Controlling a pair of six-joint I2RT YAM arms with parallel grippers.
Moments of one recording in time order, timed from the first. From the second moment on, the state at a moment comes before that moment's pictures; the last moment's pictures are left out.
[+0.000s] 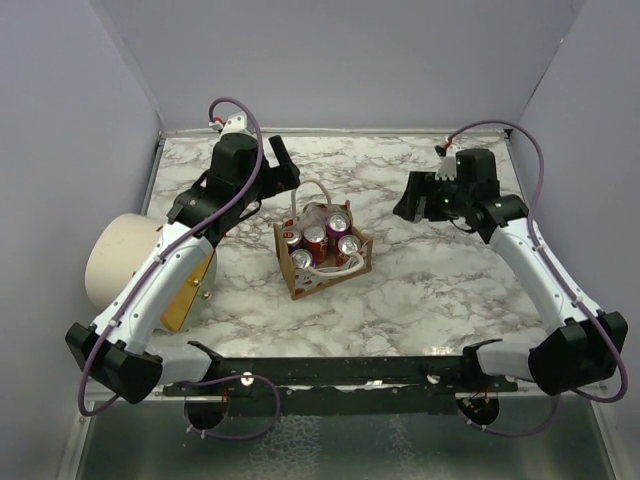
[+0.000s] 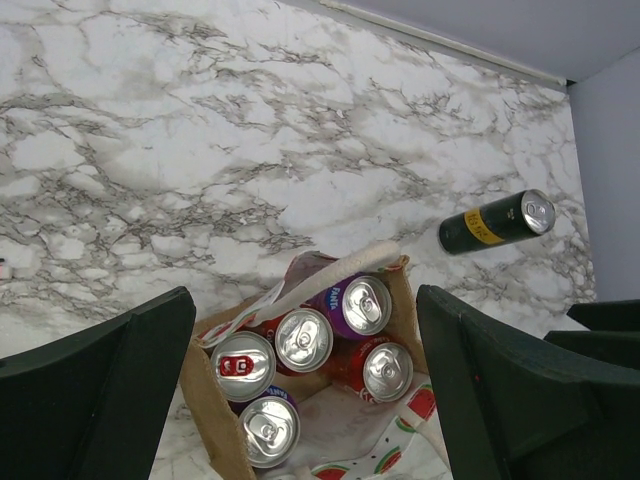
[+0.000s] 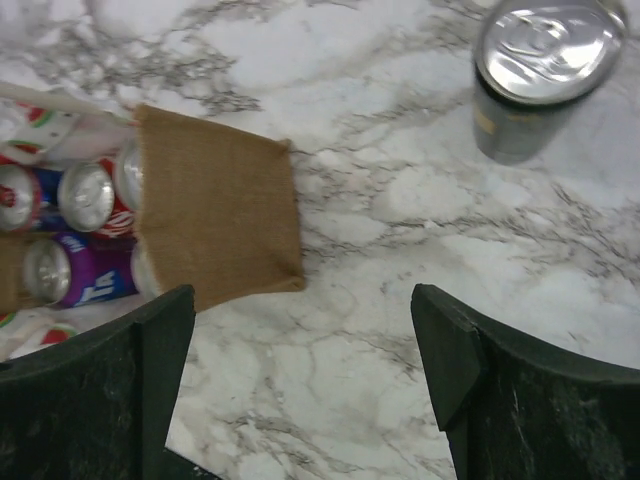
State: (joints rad) left arm -0.50 1.26 1.41 -0.60 -0.21 -0.62; right arm 0.24 1.26 1.13 -0.58 -0.21 0.25
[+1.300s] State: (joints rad) left arm -0.50 1.19 1.38 -0.62 -0.22 -0.66; right arm 0.87 1.80 1.67 -0.93 0.14 0.12
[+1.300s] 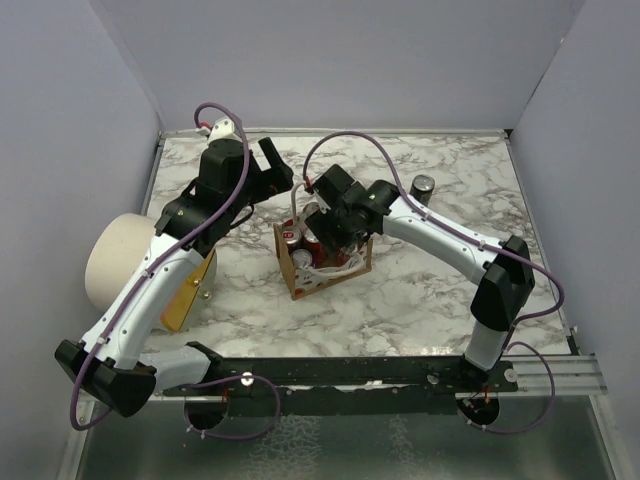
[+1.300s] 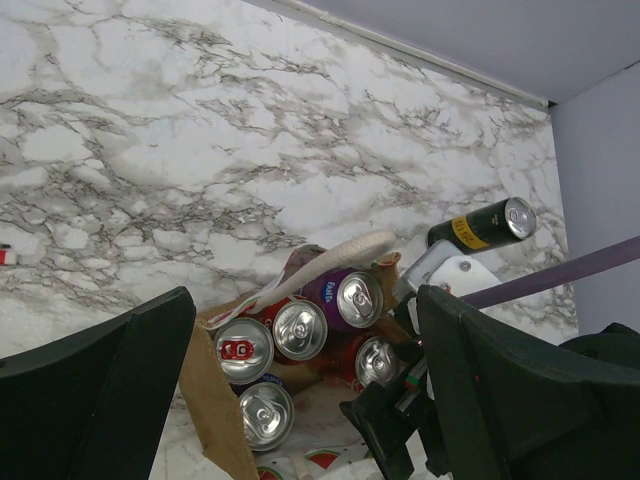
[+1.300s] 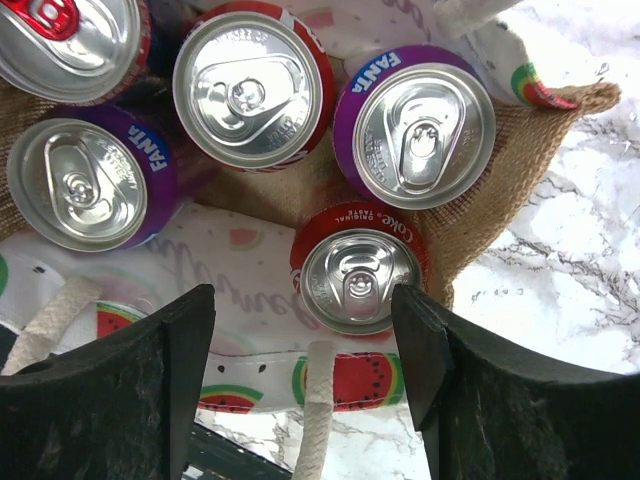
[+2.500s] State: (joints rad) left arm -0.49 1.17 1.38 -0.64 -0.23 -0.65; right arm 0.88 1.80 1.47 -0.78 0.29 0.18
